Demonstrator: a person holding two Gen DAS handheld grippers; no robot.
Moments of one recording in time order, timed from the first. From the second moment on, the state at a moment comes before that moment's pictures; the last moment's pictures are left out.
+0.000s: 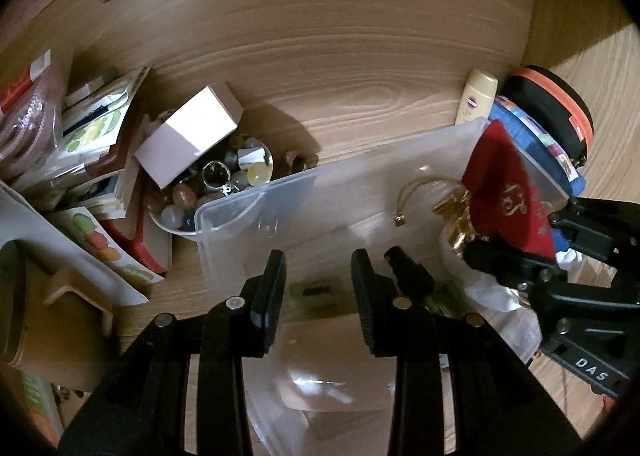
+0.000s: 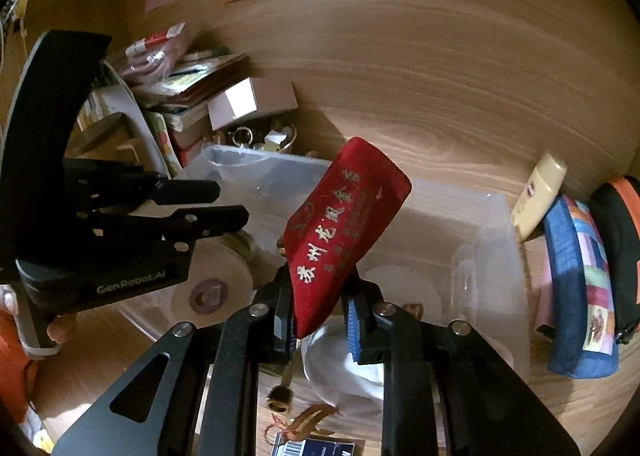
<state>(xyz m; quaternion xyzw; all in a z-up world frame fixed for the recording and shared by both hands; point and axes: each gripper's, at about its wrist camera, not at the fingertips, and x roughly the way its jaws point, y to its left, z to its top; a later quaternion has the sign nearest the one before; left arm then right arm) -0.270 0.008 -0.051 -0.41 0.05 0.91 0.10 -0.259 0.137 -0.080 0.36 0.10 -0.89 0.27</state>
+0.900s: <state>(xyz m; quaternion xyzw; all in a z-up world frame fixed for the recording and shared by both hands) -0.244 0.004 -0.030 -0.34 0.07 0.93 0.09 -0.249 0.136 -0.075 0.31 0.12 -0.92 0.22</state>
